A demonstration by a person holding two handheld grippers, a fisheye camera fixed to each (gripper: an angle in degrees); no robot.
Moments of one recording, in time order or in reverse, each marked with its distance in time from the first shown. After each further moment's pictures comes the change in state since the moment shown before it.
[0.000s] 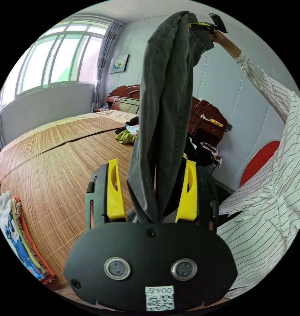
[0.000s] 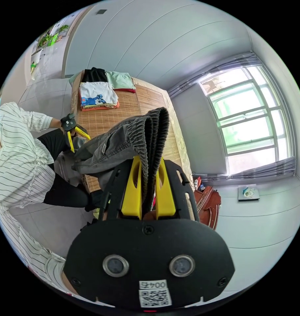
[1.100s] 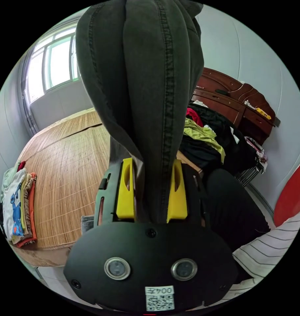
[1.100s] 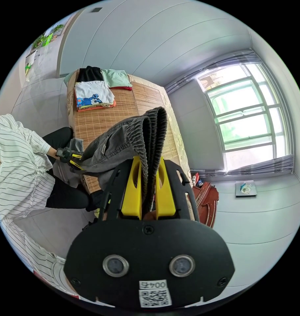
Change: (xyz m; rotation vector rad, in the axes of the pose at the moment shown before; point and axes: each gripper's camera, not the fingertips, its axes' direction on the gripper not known) left arm 0.254 -0.007 0.166 -0.123 -0.414 -0.130; right arm 0.025 0.010 -0.006 -0.042 0.023 0.028
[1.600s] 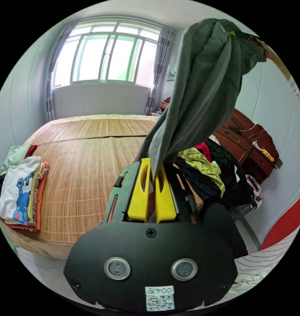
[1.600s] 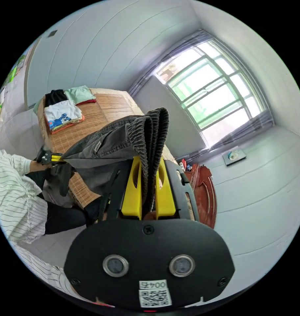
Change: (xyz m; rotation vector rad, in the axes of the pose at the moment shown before) left arm -0.039 -0.026 -0.106 0.172 -0.031 -0.229; right arm 0.106 0.166 -0.009 0.069 0.147 0.348
